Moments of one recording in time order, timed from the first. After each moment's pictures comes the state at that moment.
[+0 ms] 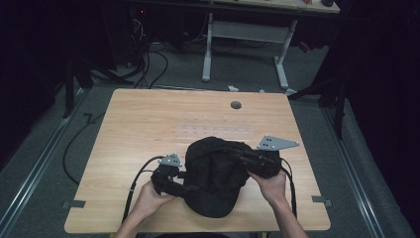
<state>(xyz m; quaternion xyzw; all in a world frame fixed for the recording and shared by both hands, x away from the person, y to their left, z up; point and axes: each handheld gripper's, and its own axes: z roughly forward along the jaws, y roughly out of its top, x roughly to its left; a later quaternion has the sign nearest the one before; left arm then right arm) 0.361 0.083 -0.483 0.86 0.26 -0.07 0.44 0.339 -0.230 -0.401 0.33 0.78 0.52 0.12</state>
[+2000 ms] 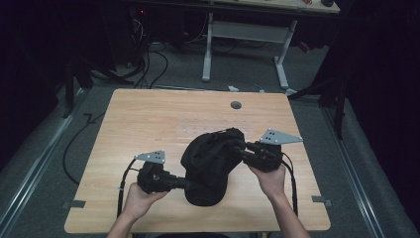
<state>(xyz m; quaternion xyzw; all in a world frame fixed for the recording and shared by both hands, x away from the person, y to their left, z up) 0.349 0.114 -0.449 0.81 0.22 -0.15 0.52 0.348 -0.230 -0.390 0.34 0.76 0.54 0.15</state>
